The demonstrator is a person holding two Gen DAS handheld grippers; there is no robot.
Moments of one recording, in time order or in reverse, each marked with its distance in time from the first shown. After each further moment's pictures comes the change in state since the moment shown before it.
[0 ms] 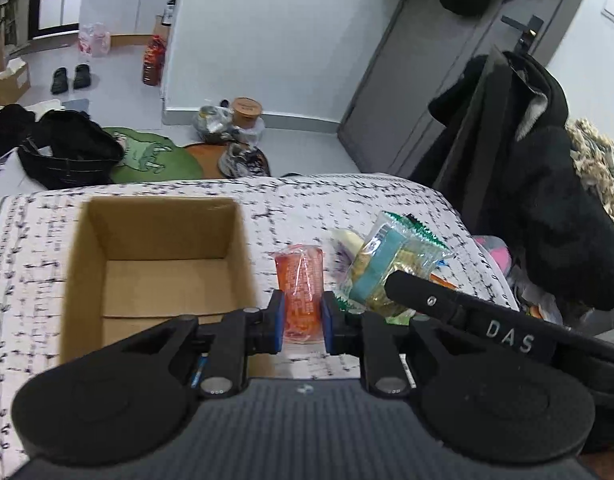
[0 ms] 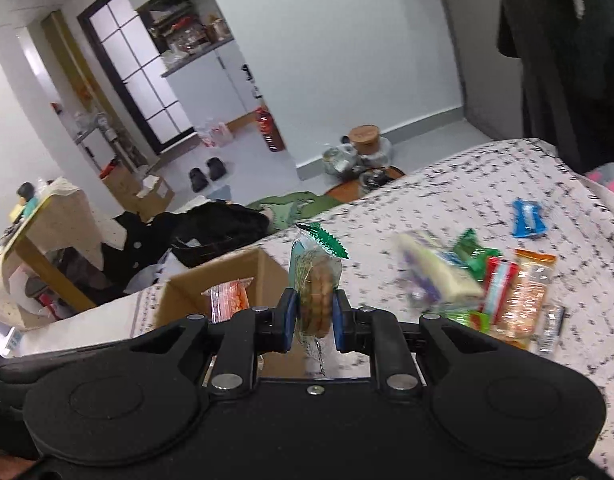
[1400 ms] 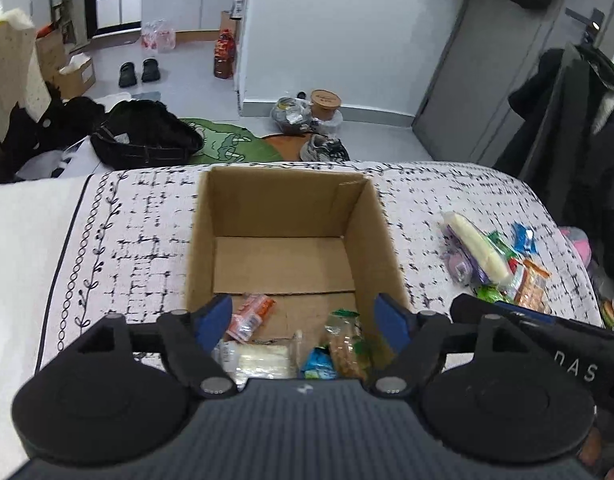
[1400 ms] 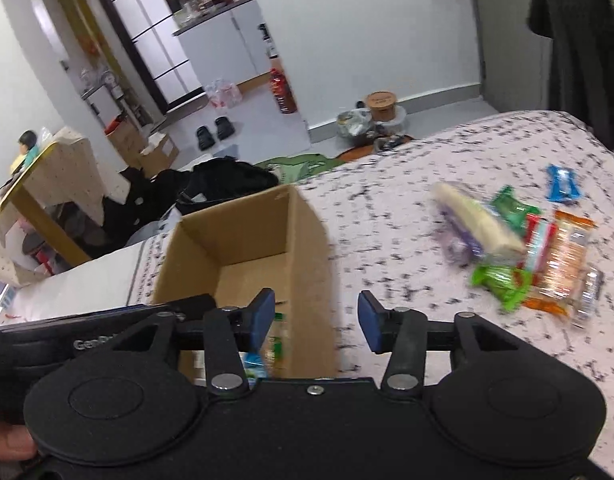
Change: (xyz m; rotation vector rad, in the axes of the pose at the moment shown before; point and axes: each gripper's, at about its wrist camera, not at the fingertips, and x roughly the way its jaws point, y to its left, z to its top) left arm -0.007 0.052 -0.014 -0.013 0.020 0.205; right arm 0.013 0.019 -0.032 -0.046 0.097 -0.042
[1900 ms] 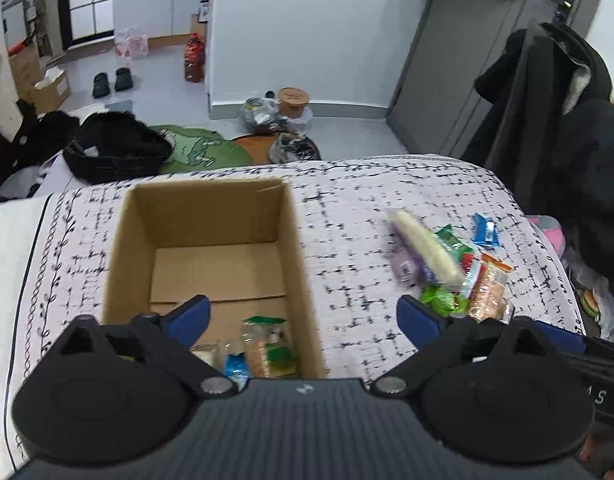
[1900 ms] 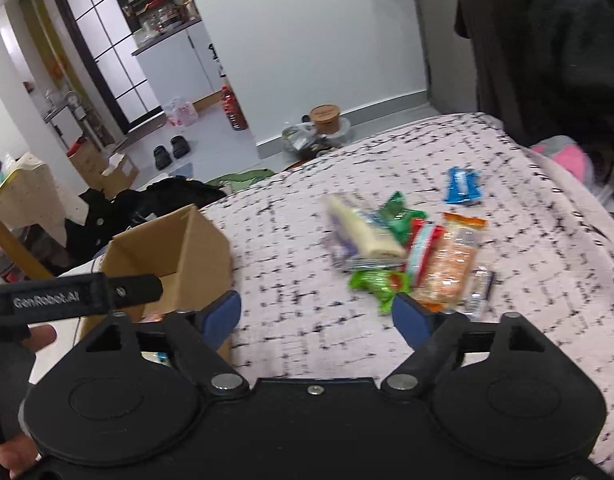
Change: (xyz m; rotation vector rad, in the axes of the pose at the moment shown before) left arm 0.001 -0.064 0.009 0.058 0.006 -0.033; right arm -0.037 -0.073 -0.002 0.040 -0.041 -0.095
